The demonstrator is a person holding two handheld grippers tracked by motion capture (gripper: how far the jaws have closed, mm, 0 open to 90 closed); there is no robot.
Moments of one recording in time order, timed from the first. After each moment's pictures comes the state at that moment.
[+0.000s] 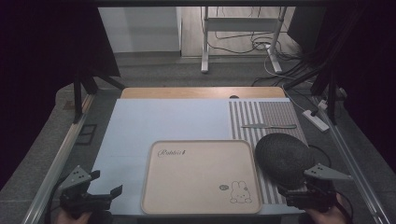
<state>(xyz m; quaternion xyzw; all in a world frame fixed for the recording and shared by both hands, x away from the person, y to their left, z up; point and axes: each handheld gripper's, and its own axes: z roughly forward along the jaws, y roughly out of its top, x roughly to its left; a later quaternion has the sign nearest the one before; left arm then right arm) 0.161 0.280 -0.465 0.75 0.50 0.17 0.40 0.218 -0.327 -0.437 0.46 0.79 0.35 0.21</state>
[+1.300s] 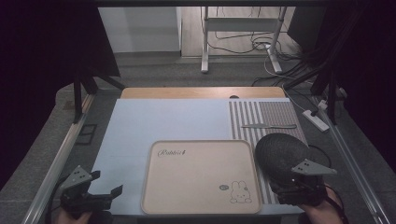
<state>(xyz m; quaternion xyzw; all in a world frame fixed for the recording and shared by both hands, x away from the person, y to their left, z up) 0.161 0.279 -0.465 0.75 0.50 0.17 0.39 0.230 -0.306 -0.436 0.41 0.82 0.32 0.23</state>
